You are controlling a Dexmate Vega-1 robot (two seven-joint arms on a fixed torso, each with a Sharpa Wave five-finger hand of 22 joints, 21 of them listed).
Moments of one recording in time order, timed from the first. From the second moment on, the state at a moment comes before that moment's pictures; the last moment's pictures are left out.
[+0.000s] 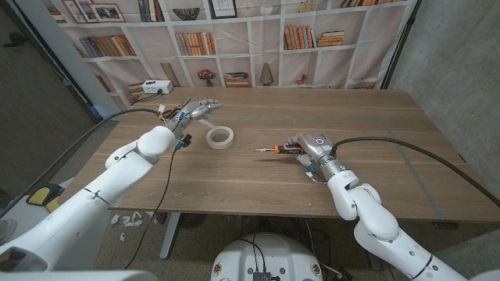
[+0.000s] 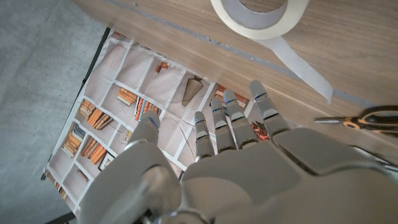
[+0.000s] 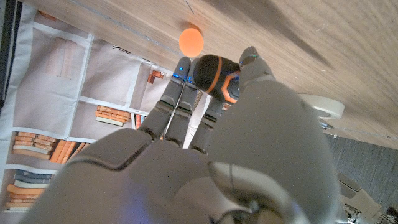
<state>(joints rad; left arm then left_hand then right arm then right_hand) 0.98 0.81 0.30 -1.93 -0.01 0.29 0.05 0.37 0.04 0.45 -0.17 0.18 0.33 -0.06 0.25 0.18 0.38 -0.04 0.31 0.21 0.41 -0.04 0.30 0.22 0.13 0.14 0.65 0.28 -1.28 -0.62 -0.47 -2.12 -1.17 -0.38 -0.03 1.19 0.05 0.17 -0.09 0.25 0.77 -0.24 0.27 0.18 0.80 -0.15 0.43 0.24 0.72 0.02 0.70 0.64 0.60 -0.06 0.65 0.32</state>
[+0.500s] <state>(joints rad) 0.88 0.93 0.50 -2.12 0.41 0.69 -0.08 0.54 -0.01 0.45 -0.18 0.18 0.45 -0.12 0.27 0.19 0.43 -0.13 0.32 0.23 0.35 -0.04 0.30 0.25 0.02 0.15 0.63 0.28 -1.28 -0.62 -0.45 -2.11 -1.12 -0.40 -0.15 1.19 0.05 0.17 -0.09 0.26 0.77 -0.24 0.26 0.19 0.81 -0.14 0.42 0.24 0.74 0.03 0.68 0.63 0.60 -0.06 0.66 0.32</state>
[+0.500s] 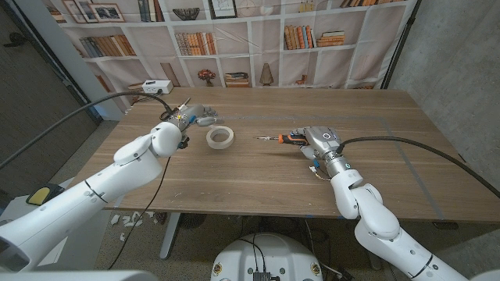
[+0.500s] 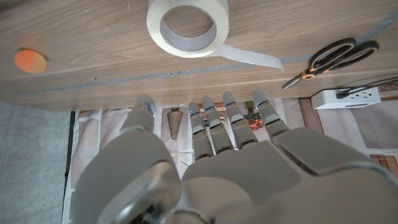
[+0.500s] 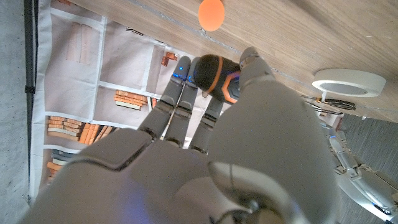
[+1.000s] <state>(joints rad) 0.74 0.94 0.68 -2.10 0.67 0.79 -0.35 0.65 0.01 0.47 -0.18 0.18 0.49 -0.12 0.28 0.19 0.44 -0.16 0.33 0.24 0.33 -0.04 0.31 0.27 0.00 0.15 0.63 0.27 -1.29 -0.63 -0.44 -2.11 -1.06 -0.40 -0.22 1.19 0.05 0.17 -0.09 0.27 0.77 -0.24 0.26 0.19 0.81 -0.14 0.42 0.24 0.74 0.03 0.68 0.63 0.59 -0.06 0.68 0.32</state>
